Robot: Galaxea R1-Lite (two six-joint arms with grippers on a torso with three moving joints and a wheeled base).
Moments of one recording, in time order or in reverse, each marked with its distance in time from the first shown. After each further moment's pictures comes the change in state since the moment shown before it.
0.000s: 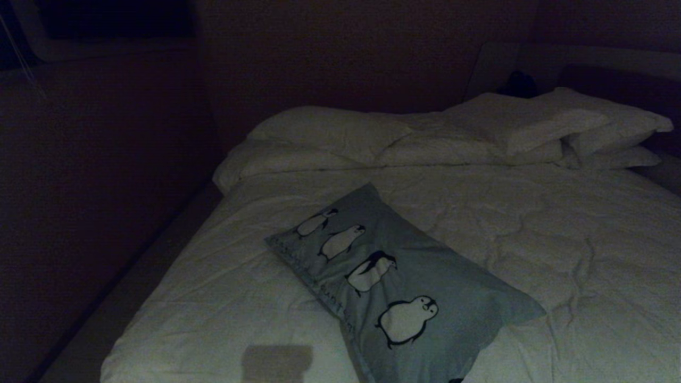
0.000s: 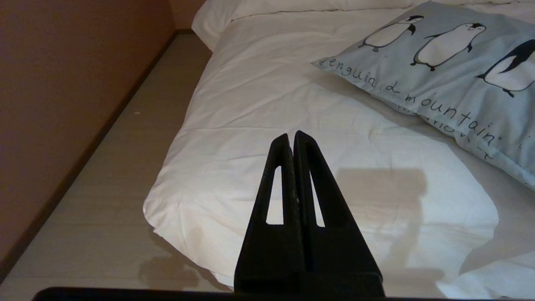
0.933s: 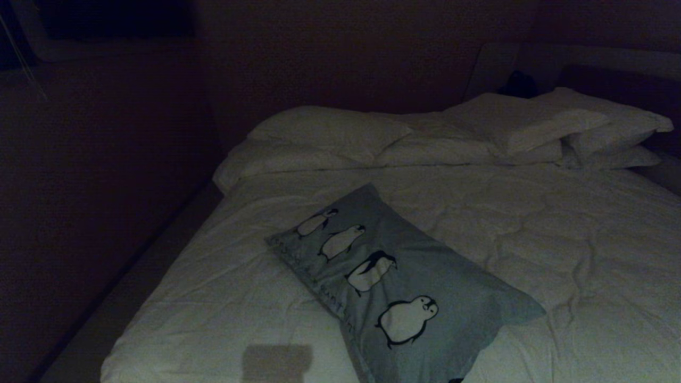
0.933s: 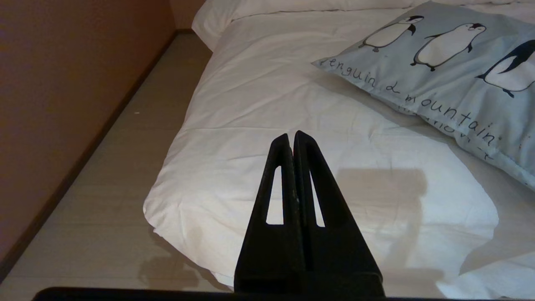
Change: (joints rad) left arm 0.000 0.000 0.000 0.000 0.000 -0.001; right arm 0.000 0.000 0.055 -0.036 0.050 0.031
